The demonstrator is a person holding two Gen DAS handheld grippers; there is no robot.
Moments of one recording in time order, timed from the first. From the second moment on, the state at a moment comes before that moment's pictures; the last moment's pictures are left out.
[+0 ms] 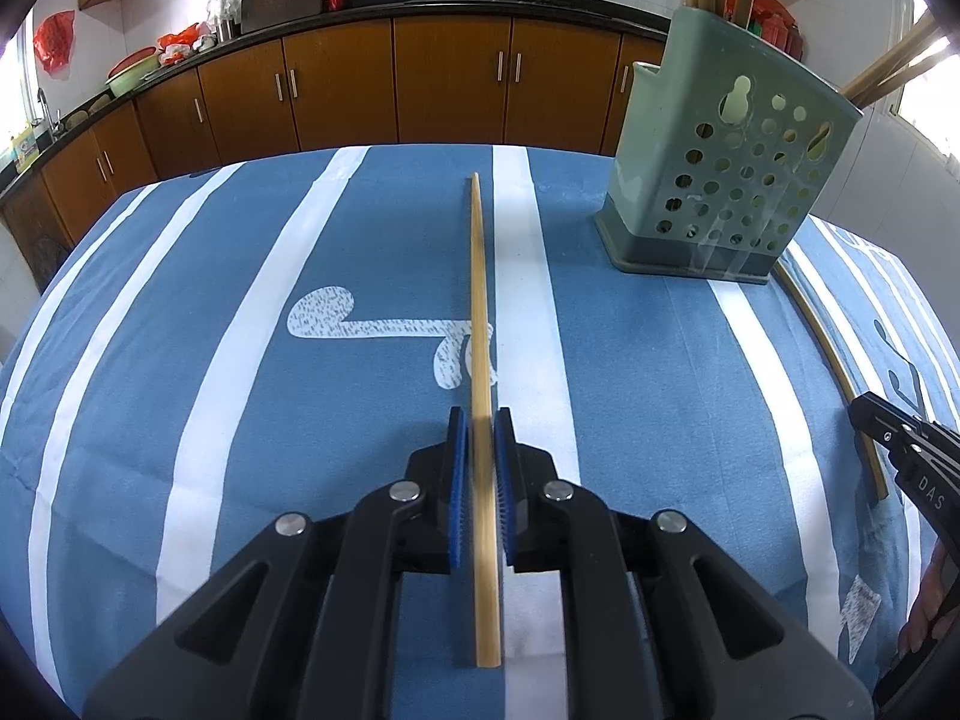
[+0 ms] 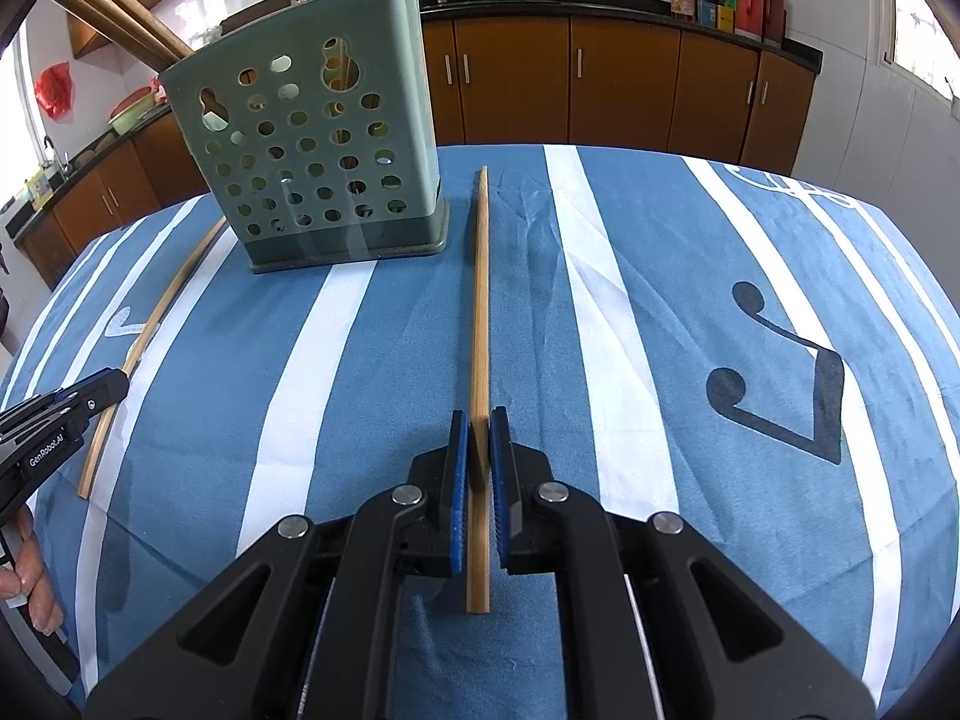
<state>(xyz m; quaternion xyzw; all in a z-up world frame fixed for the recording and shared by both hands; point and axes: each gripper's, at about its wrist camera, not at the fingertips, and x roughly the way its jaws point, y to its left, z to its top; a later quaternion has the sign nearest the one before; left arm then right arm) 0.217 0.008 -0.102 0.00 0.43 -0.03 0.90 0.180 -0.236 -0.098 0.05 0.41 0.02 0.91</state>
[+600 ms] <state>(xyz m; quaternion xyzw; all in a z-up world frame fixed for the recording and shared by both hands) 0.205 0.006 -0.103 0.01 0.43 -0.03 0.90 0.173 -0.236 -0.098 0.05 0.41 0.02 0.91</state>
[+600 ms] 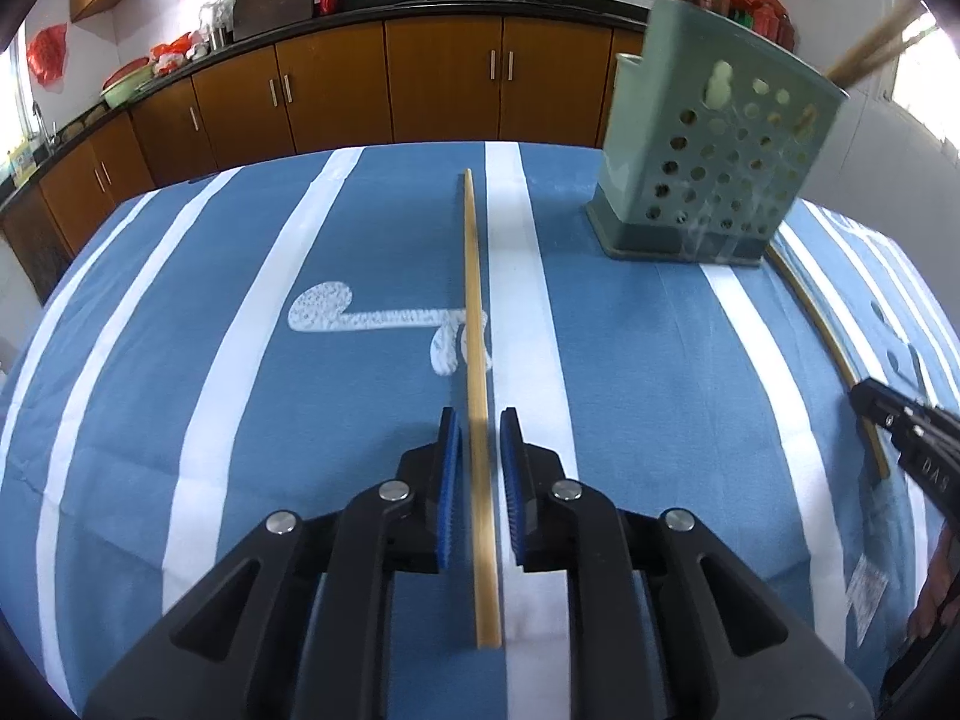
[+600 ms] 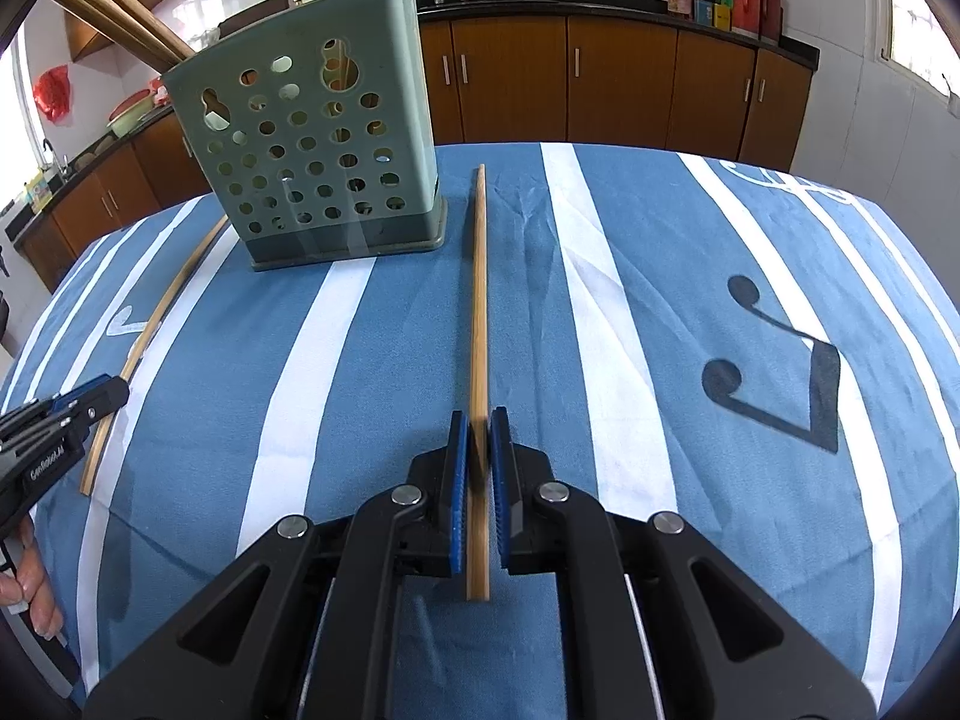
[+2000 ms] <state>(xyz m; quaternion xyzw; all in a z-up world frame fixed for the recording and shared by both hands) 0.160 0.032 0.048 -0.03 0.26 -0.07 0.96 0.132 -0.265 0.033 0.10 0.20 0.03 0.97</state>
